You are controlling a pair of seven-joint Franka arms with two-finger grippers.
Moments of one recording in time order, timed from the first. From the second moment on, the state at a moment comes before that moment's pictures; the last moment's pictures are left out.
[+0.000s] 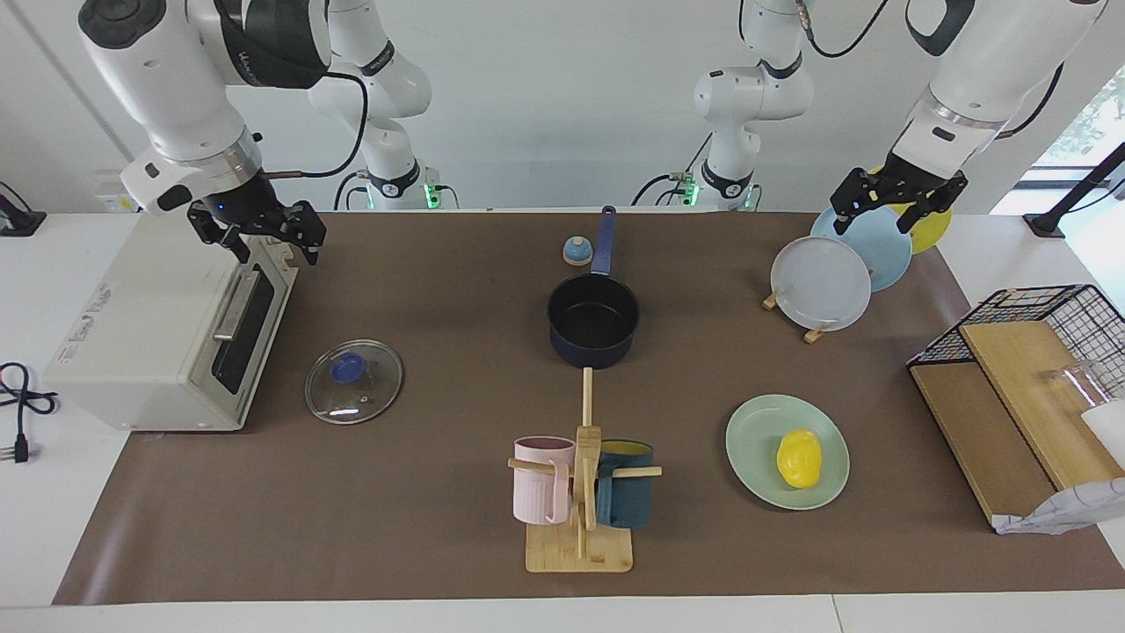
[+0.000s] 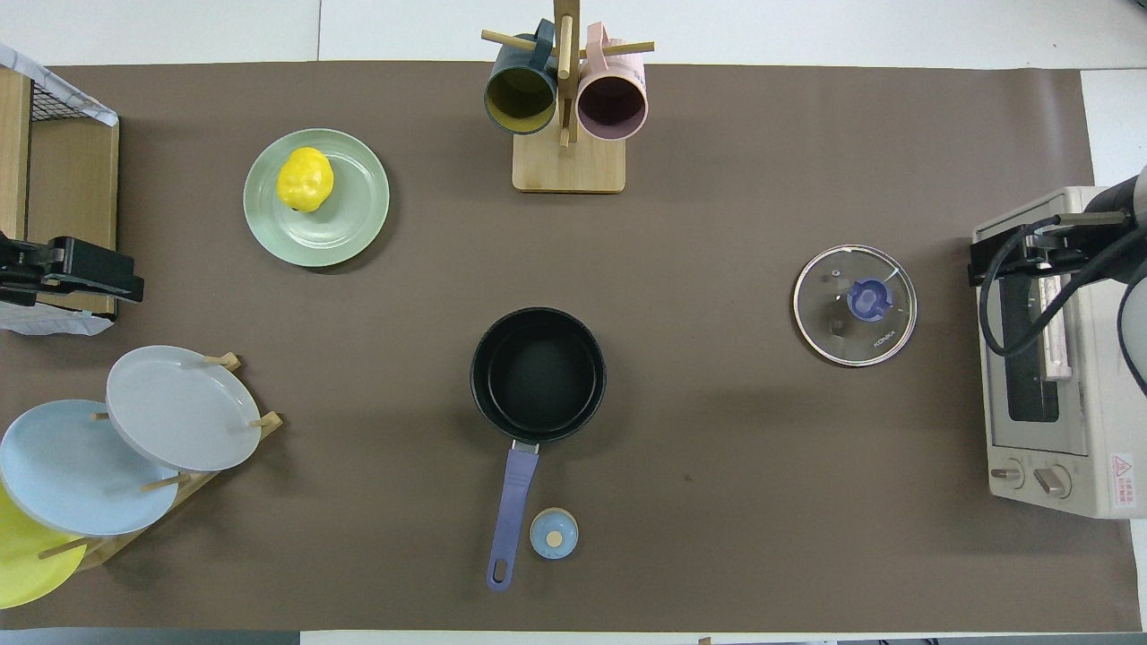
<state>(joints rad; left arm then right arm) -0.05 -0.02 -0.04 -1.56 -0.02 1.50 -0.04 0.00 0.02 0.00 -1.62 -0.03 1.58 0.04</state>
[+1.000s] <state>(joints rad) -0.05 -0.02 -0.04 -1.56 -0.03 1.50 -0.03 -0.01 0.01 -0.01 -1.61 -0.01 1.59 0.04</state>
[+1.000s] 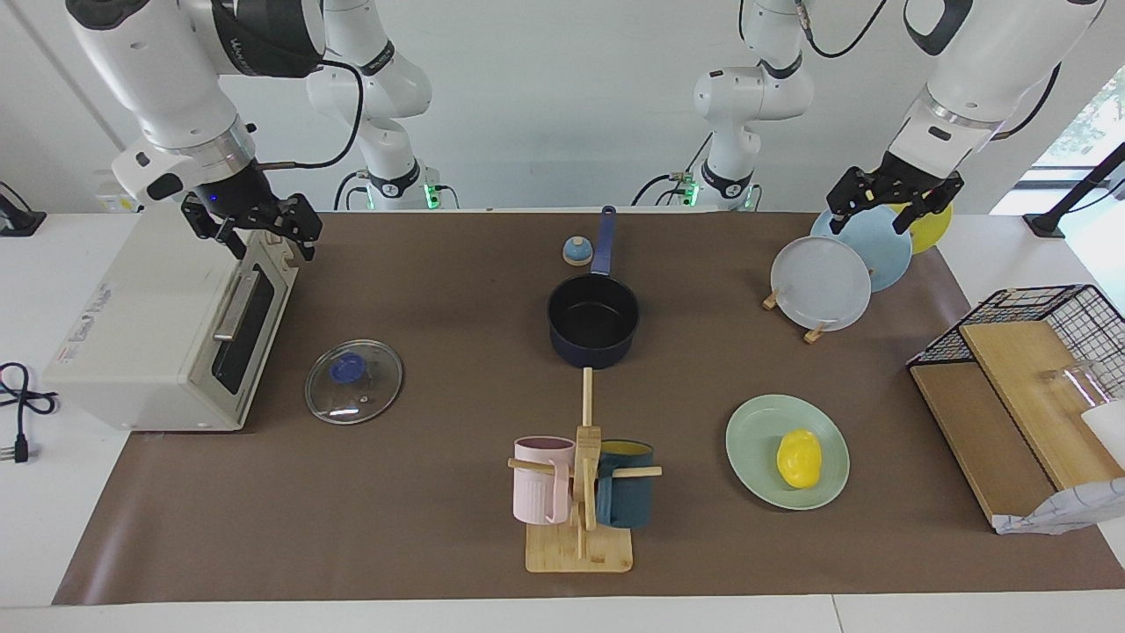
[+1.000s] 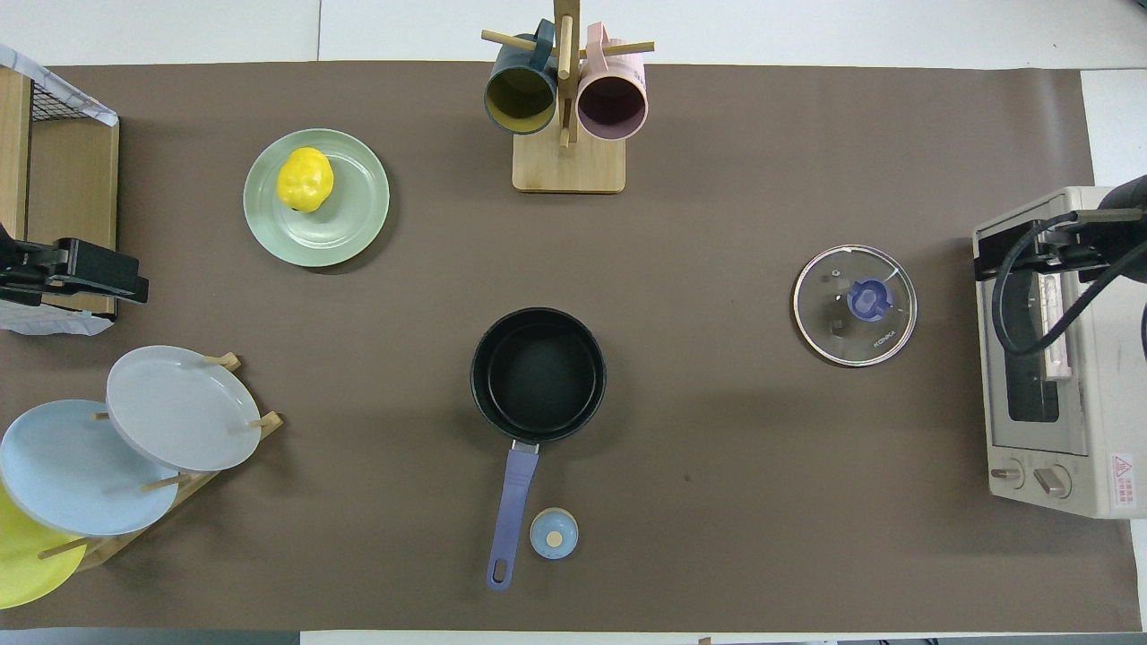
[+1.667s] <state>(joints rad) -0.06 0.10 -0.04 -1.48 -0.06 1.52 -0.03 -0.01 0.01 -0.01 -1.61 0.00 1.59 0.04</state>
